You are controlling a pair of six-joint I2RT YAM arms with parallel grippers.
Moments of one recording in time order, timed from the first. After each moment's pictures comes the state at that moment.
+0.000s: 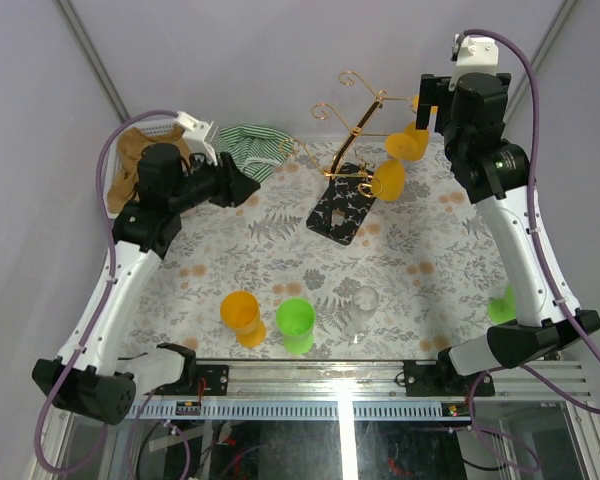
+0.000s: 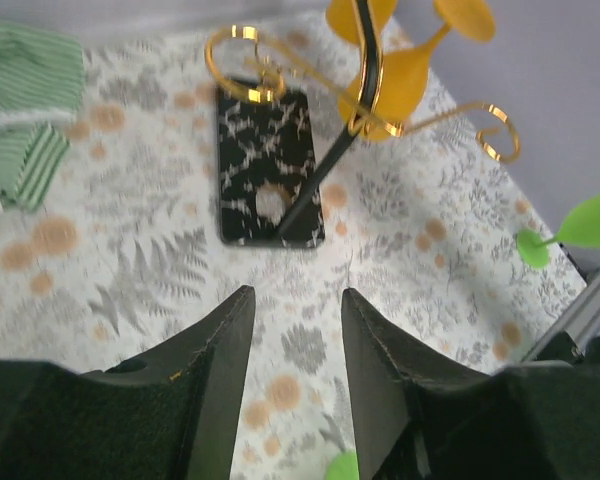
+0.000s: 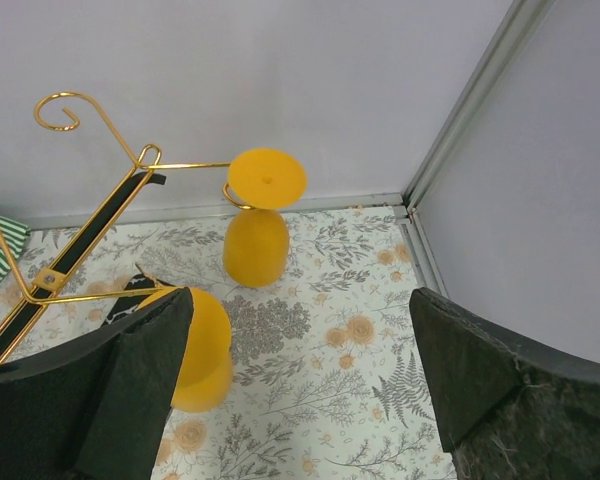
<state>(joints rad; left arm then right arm) -0.23 1.16 1.30 -0.38 0.50 -0.25 0.32 1.45 1.85 -0.58 0.51 -0.04</state>
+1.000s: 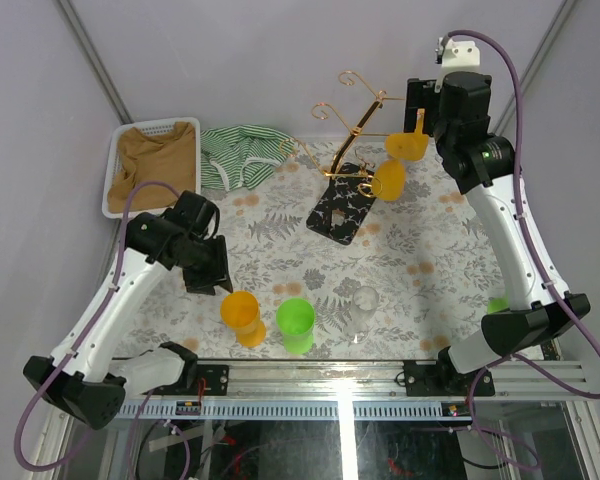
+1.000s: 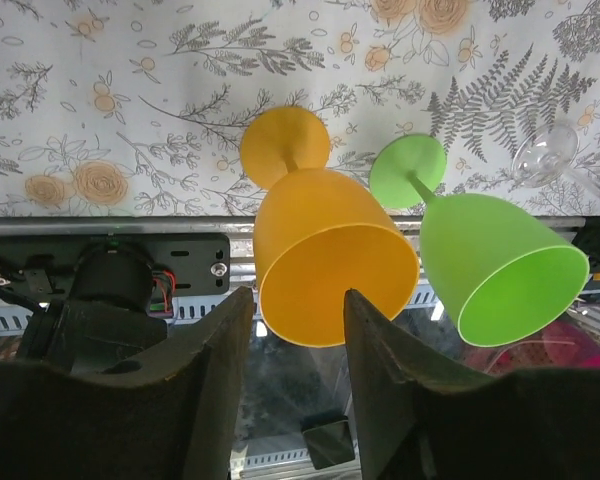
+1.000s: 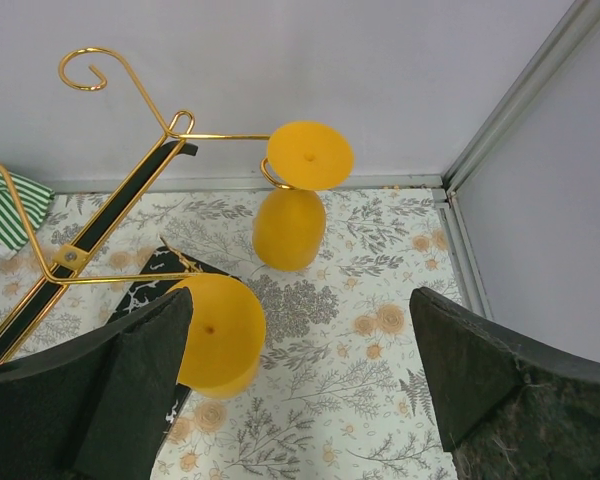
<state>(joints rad) -0.41 1.13 1.29 -1.41 0.12 -0.58 0.31 1.53 1.87 -0.61 0.42 -0.01</state>
